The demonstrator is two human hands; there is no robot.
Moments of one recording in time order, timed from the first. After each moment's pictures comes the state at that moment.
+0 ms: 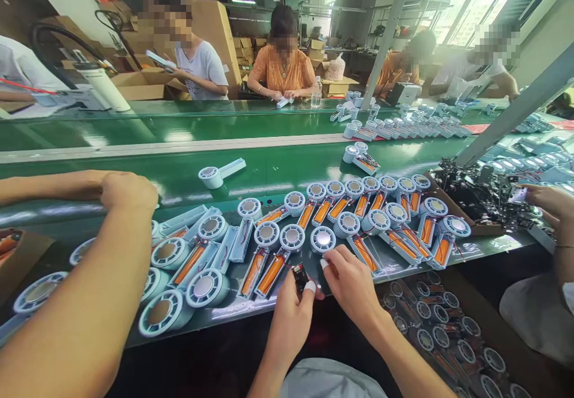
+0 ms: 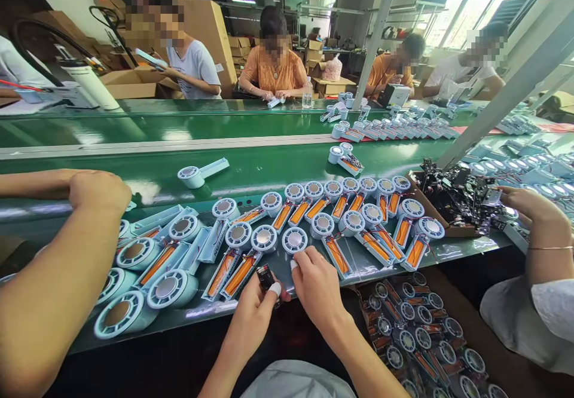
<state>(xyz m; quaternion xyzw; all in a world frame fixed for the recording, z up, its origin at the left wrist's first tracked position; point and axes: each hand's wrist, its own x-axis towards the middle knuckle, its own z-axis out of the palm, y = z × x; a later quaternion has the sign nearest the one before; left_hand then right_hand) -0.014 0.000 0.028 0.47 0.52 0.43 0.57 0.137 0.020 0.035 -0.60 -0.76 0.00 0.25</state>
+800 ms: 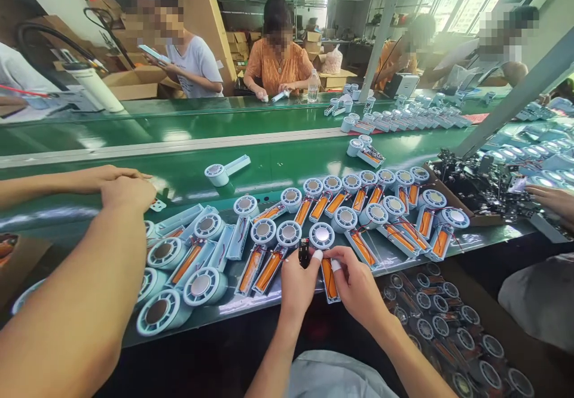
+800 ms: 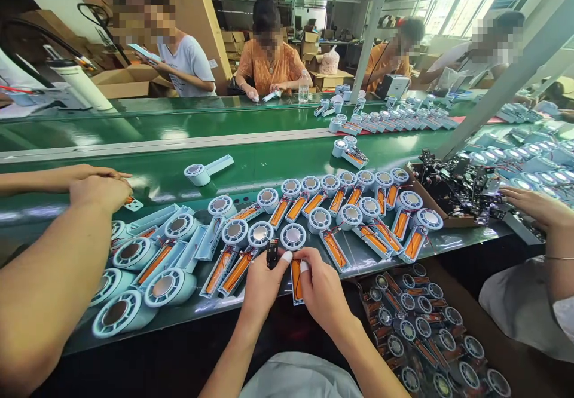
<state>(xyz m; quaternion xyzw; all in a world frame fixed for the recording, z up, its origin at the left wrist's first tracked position) 0.014 0.038 0.025 0.47 0.58 0.45 0.49 0.151 0.005 0.031 -0.58 -0.70 0.21 0.36</state>
